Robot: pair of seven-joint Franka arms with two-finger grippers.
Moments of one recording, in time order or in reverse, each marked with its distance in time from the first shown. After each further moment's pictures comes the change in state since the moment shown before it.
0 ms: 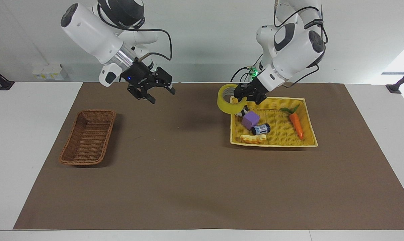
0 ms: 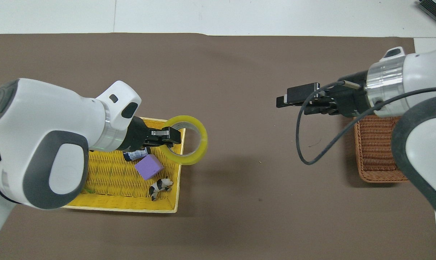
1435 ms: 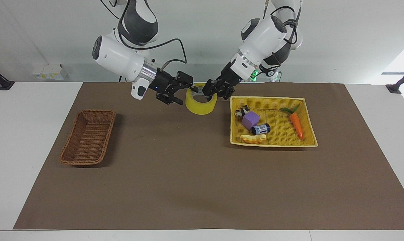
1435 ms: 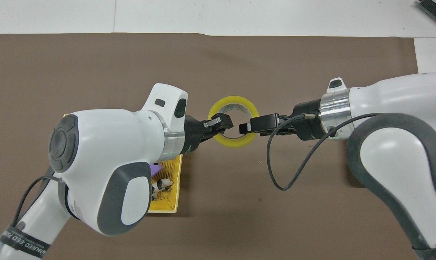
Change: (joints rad) left arm -0.157 0.039 -0.034 0.025 -0.030 0.339 -0.379; right arm 0.063 -0.050 0.000 -0.216 0.241 0.071 -0.232
